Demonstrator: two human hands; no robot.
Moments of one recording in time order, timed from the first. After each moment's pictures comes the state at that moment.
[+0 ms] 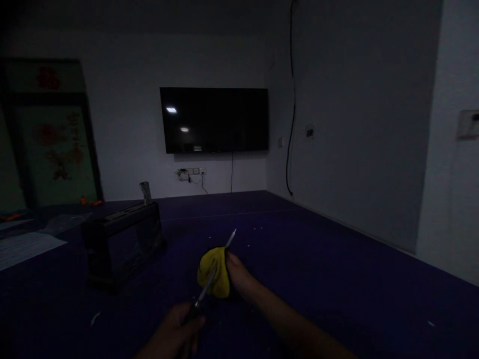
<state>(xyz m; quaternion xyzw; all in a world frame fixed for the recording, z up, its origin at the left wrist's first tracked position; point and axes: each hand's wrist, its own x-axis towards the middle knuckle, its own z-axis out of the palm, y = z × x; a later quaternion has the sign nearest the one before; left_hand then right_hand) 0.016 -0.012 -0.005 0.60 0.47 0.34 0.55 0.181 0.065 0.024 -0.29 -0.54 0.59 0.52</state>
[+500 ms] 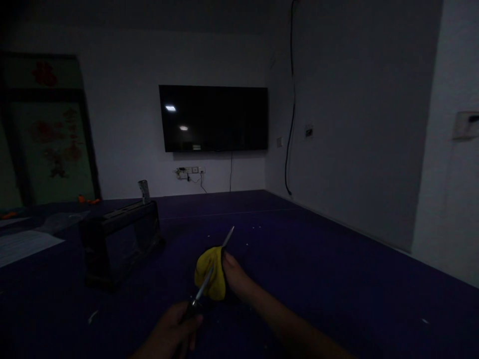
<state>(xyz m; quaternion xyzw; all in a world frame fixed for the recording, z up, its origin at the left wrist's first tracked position) 0.015 -0.016 -0.002 0.60 0.45 0.34 0.56 0.178 0.060 0.024 -0.29 -0.55 0.57 0.54</state>
